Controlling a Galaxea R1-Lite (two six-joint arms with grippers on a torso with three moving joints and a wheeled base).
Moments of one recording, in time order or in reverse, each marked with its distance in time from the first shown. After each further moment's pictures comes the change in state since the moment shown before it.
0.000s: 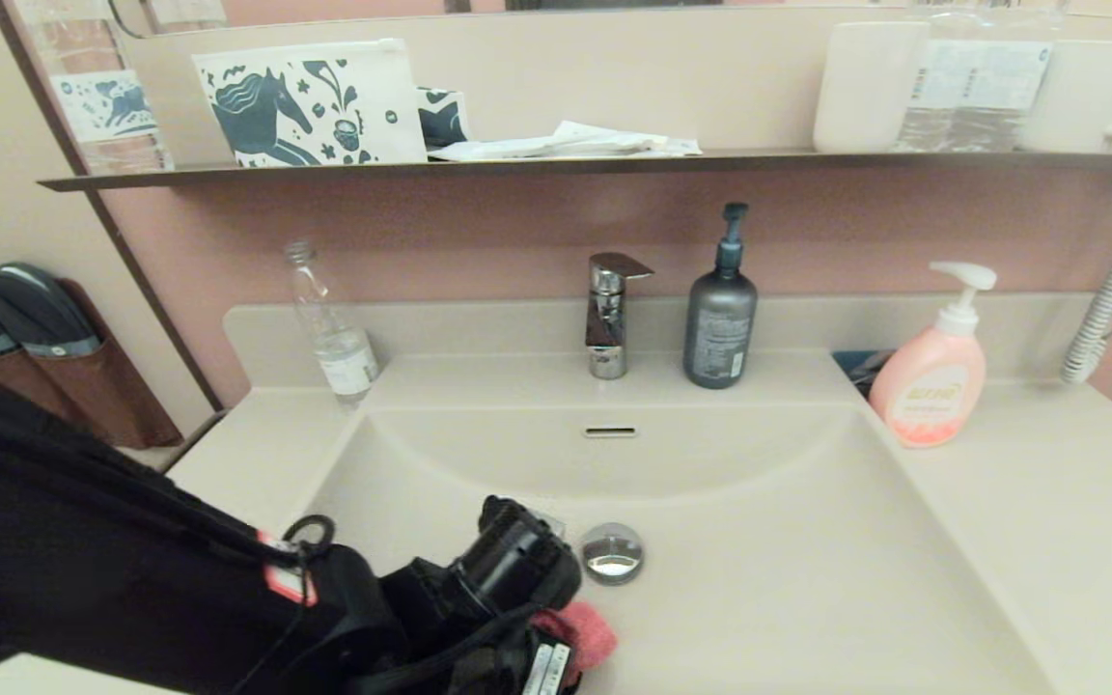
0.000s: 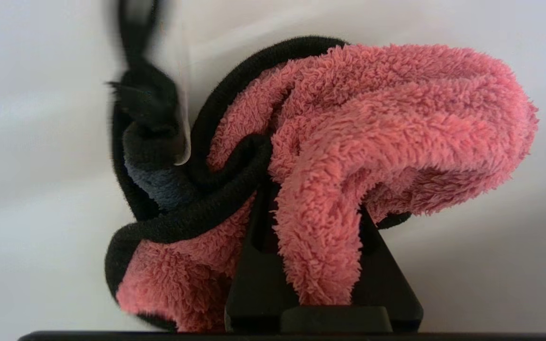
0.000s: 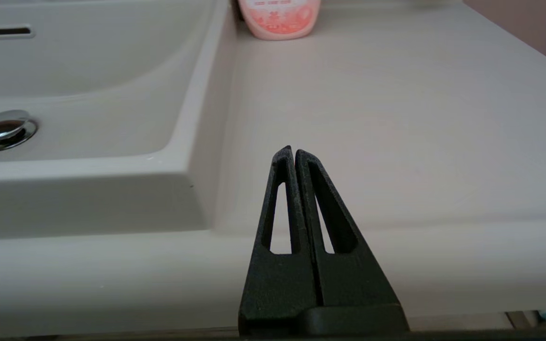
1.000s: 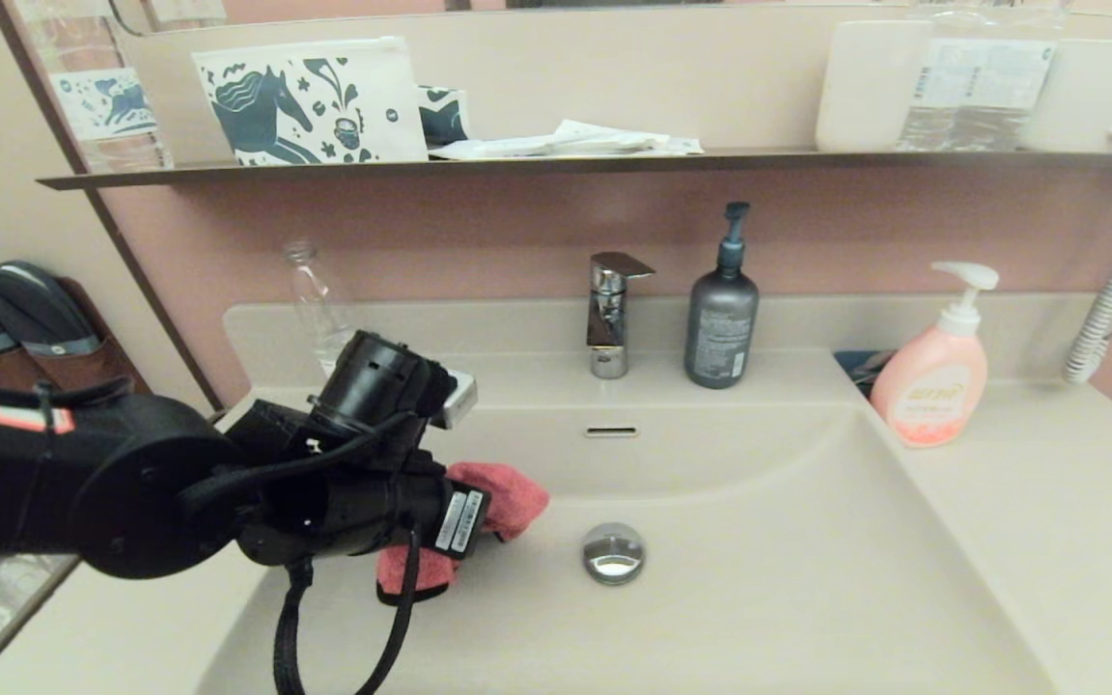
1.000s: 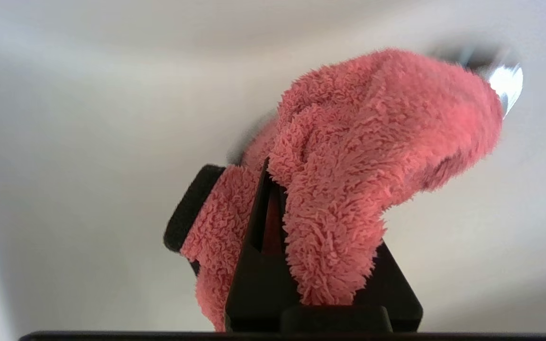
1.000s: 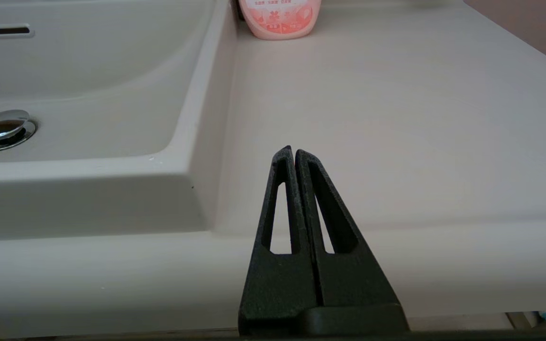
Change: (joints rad) left arm 0.210 -0.202 -0.229 0.178 0.005 0.202; right arm 0.000 0.000 0.000 0.000 0.000 0.000
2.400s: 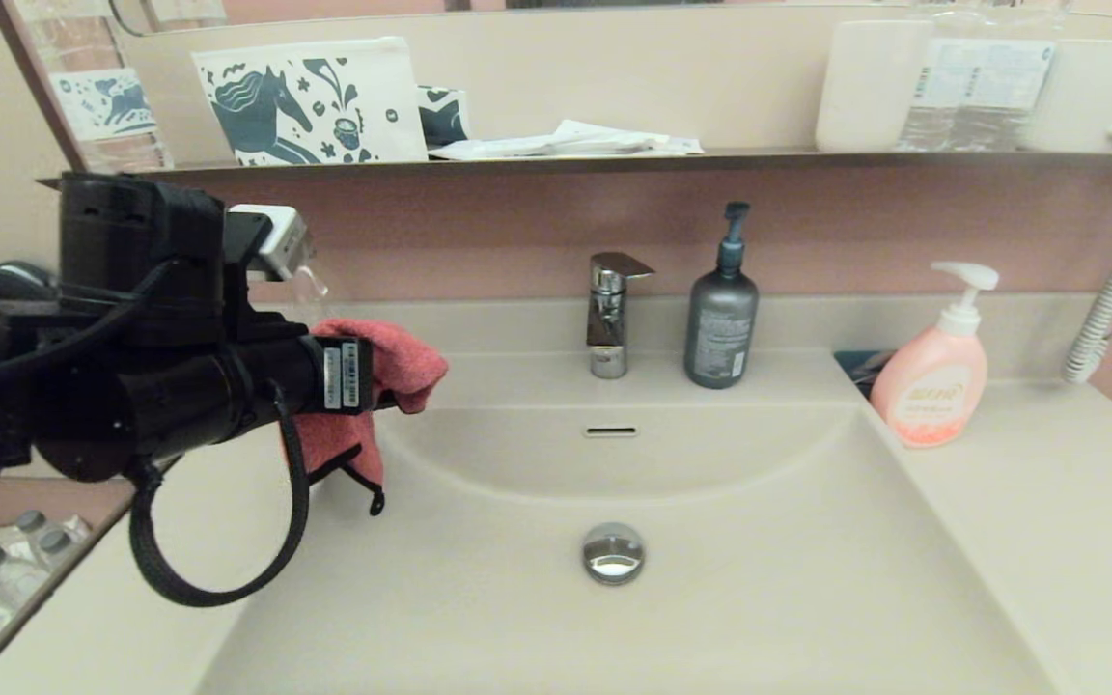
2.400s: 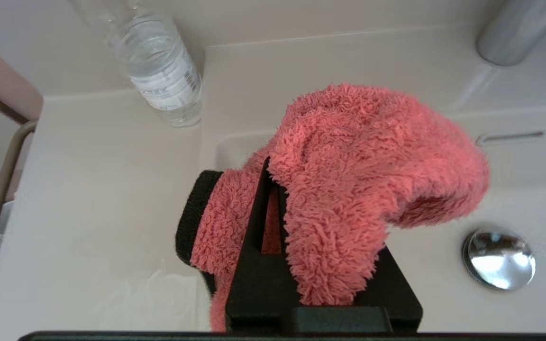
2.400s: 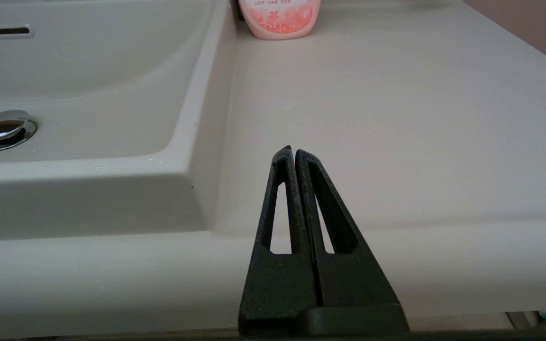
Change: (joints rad) left arm 0.170 -0.220 -0.031 -0.146 0.104 0.038; right arm 0.000 0.000 0.000 0.000 0.000 0.000
